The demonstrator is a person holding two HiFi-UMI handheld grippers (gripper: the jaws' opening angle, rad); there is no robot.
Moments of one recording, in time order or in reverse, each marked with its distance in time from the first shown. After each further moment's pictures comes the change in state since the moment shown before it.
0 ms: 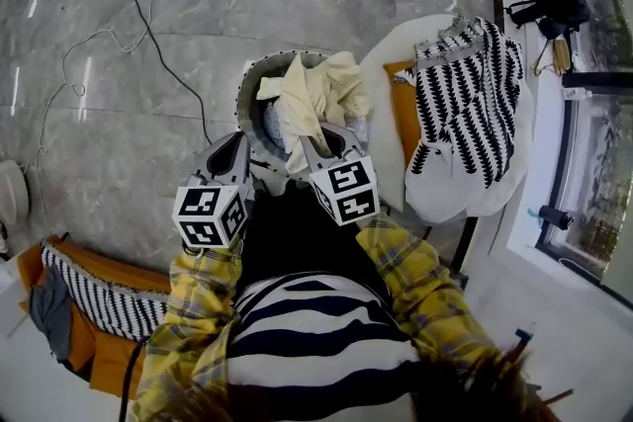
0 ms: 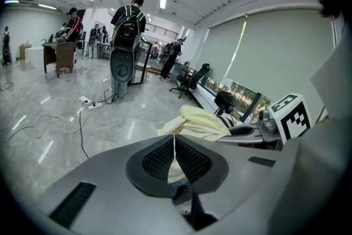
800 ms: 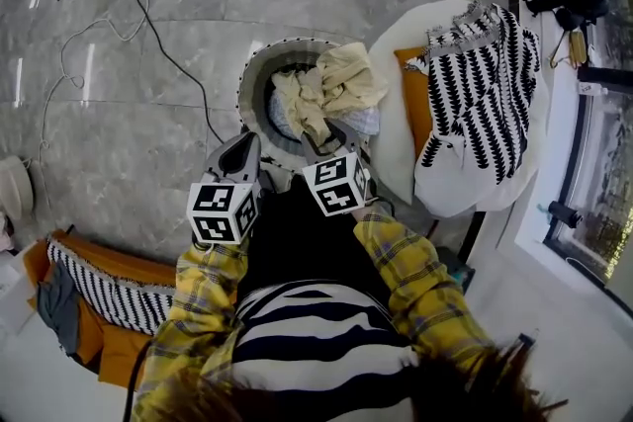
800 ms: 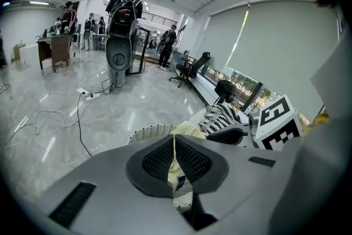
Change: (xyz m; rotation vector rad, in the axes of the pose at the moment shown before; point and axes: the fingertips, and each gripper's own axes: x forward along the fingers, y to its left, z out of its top) left arm 0.036 0.004 -0.042 0.015 0.114 -0.006; right arm 0.050 -0.017 -0.072 -0.078 0.211 -0.092
